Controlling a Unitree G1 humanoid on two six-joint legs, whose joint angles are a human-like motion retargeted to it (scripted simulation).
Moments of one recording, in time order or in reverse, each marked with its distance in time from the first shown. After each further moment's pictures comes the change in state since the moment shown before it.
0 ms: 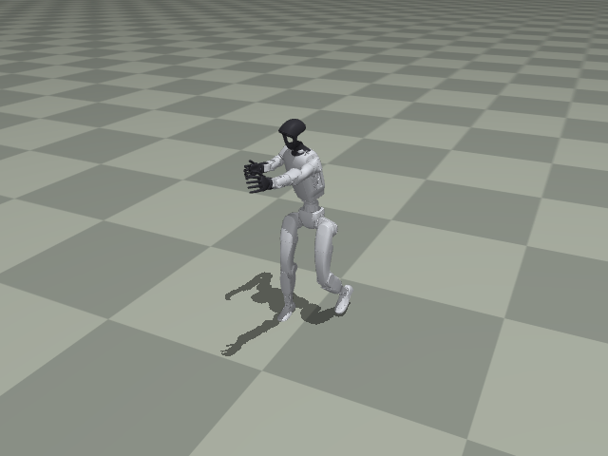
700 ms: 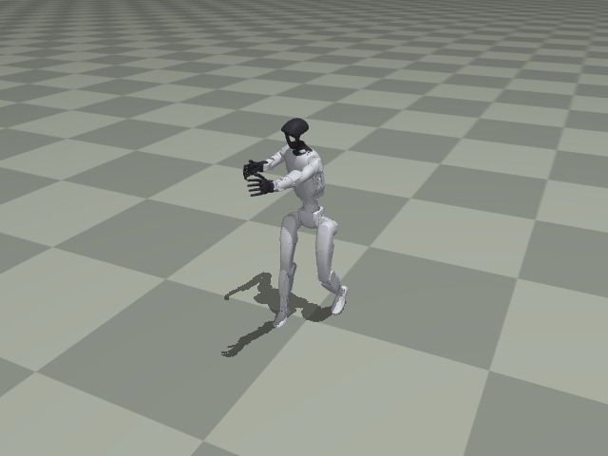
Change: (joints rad) left arm 0.045 -0.006 -0.053 0.008 -0.025 -0.040 -0.006; right arm 0.010 -0.055 0.026 0.075 -0.097 -0.015 -0.013; waist -0.051 -0.035 -0.060; left_leg 0.045 -0.037 0.035 -0.172 0.099 -0.053; right_leg -0.018 -0.019 0.024 -0.221 0.188 0.039
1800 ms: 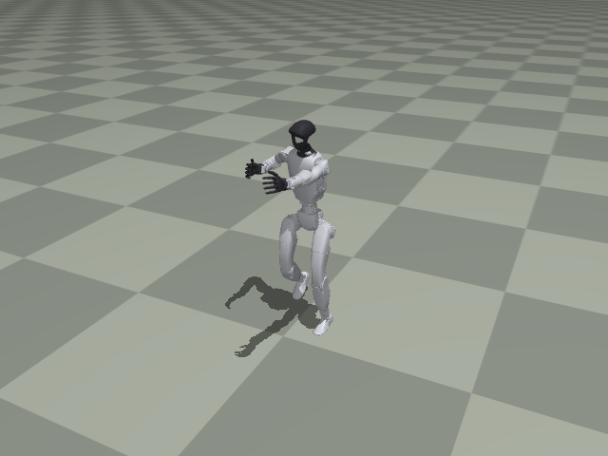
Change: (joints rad) left arm -0.043 -0.069 -0.037 0.014 0.006 0.039 -0.056; right arm -0.373 -0.017 0.191 0.039 0.074 0.014 0.001; waist 0.216 -0.049 -0.053; left_leg -0.198 0.062 0.067 -0.271 -0.078 0.040; right_leg 0.074 -0.018 -0.043 0.837 -0.195 -0.062
